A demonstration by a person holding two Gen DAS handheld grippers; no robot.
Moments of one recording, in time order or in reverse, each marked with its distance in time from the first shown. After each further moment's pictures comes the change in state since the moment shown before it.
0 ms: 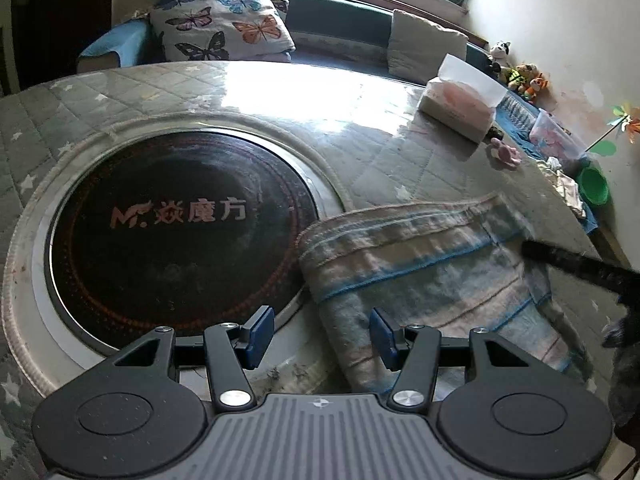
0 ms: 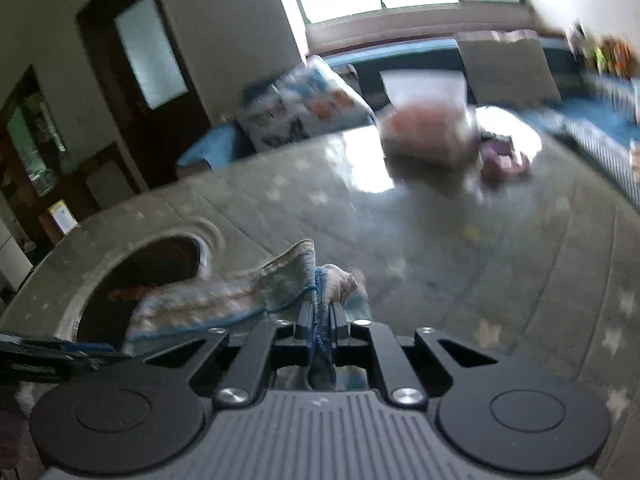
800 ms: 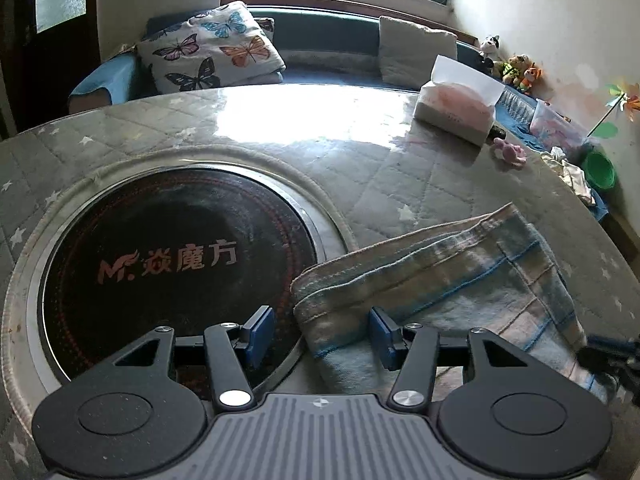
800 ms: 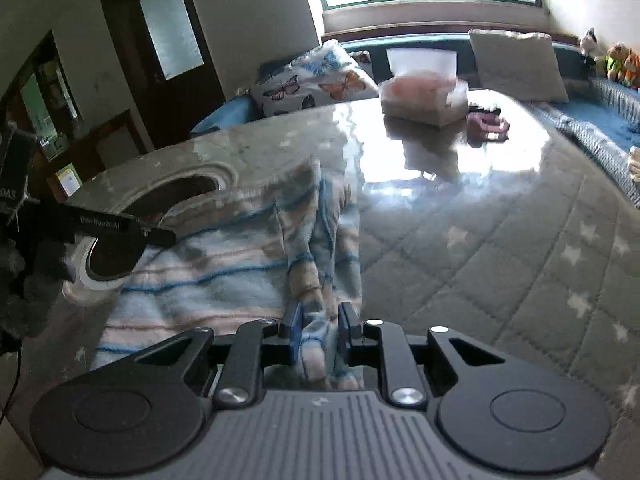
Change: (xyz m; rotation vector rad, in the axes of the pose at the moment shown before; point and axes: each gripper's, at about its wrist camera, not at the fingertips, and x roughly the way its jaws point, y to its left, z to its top) left arm 0.019 -0.014 0.016 0.095 -0.052 0.034; right arm -0.058 -0.001 -0.055 -0.106 0.020 0.014
